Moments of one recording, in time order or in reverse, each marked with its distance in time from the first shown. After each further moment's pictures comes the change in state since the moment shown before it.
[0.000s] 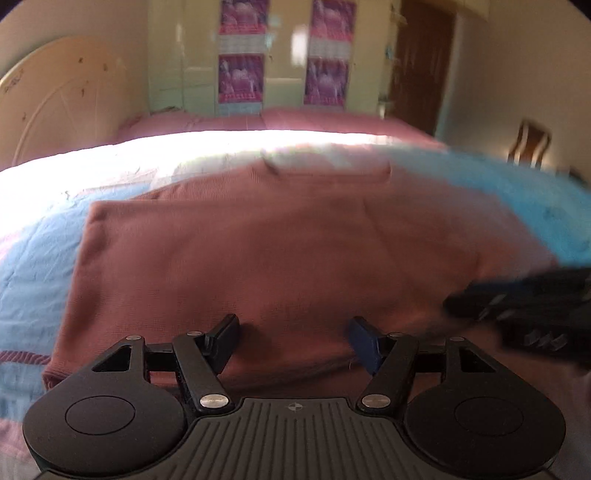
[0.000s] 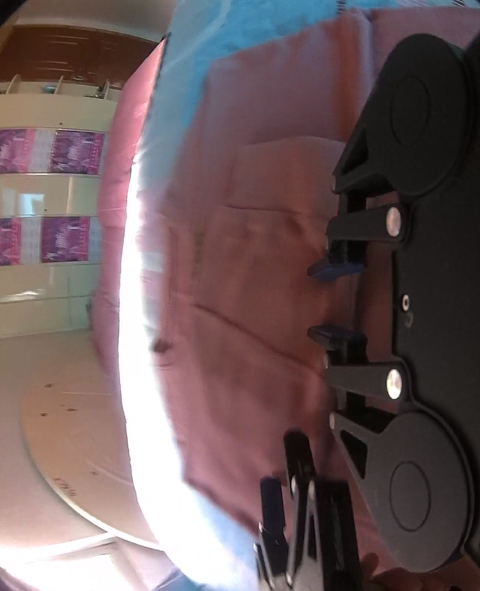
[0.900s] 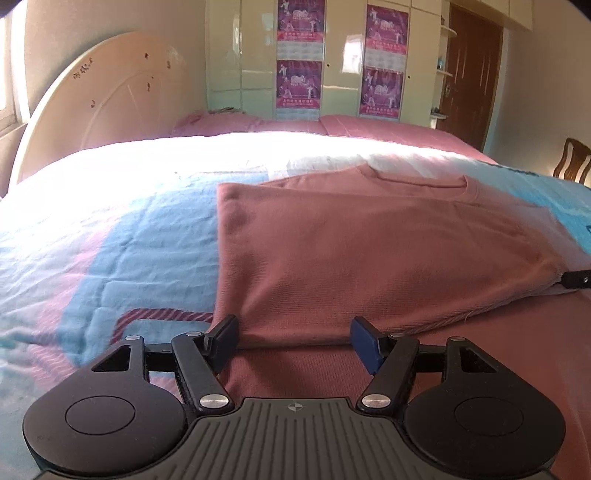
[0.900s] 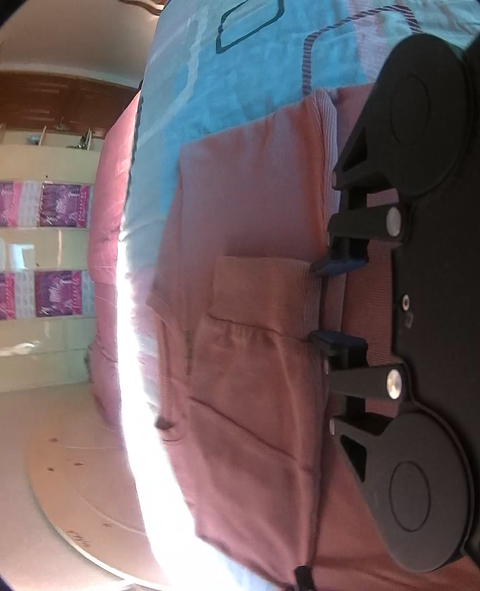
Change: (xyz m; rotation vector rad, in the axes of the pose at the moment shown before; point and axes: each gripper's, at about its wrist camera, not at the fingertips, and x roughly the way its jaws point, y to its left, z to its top) left arm -0.052 0.078 -0.032 -0.106 -0.010 0.144; right arm -0.027 -0.059 -0.005 0.125 0.002 -0.116
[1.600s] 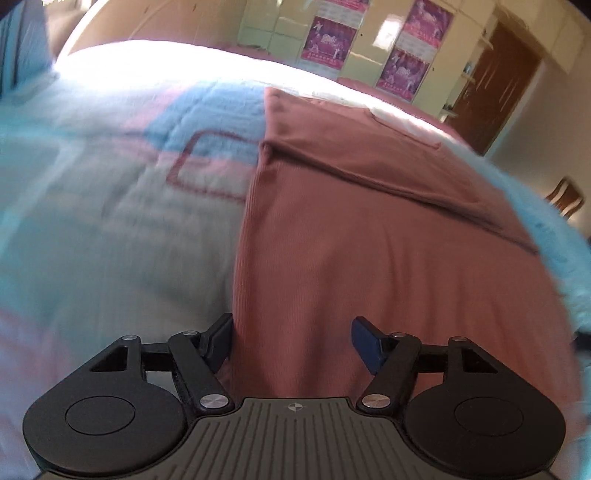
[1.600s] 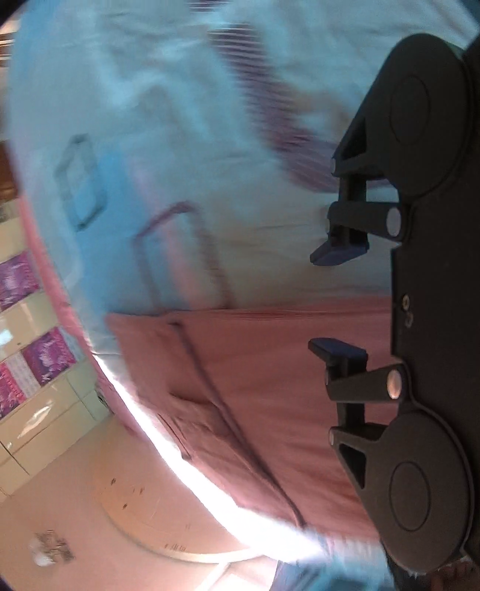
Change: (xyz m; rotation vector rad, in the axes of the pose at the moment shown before) left arm -0.123 0.037 -0.113 -0.291 0.179 -0.144; right arm -0.126 -0.186 -0.123 0.441 0.127 0.236
